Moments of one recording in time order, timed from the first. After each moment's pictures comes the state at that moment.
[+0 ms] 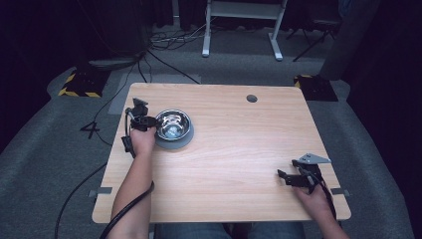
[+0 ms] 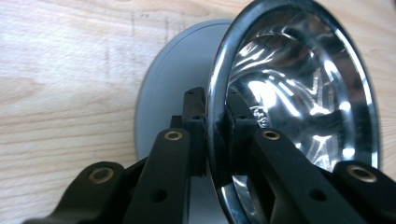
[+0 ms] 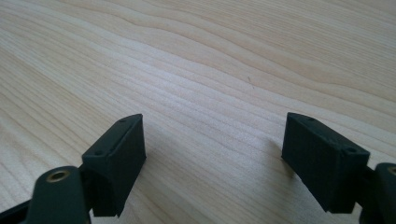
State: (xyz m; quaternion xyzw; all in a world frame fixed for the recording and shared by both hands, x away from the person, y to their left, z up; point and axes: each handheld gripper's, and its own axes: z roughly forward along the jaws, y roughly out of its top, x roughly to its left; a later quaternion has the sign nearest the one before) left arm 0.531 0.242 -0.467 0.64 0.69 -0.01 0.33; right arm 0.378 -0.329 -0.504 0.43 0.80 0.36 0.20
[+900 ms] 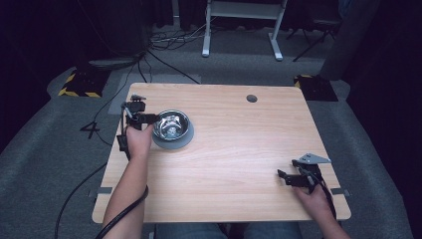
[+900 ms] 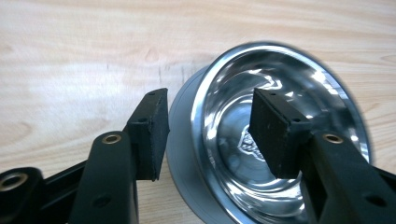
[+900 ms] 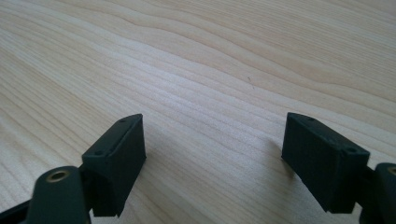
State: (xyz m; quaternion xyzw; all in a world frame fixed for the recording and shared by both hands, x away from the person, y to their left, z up) left arm 0.507 0.235 -0.420 0.67 0.65 0.13 0.33; right arm 0.378 -0.329 -0.504 0.43 0.80 0.36 0.20
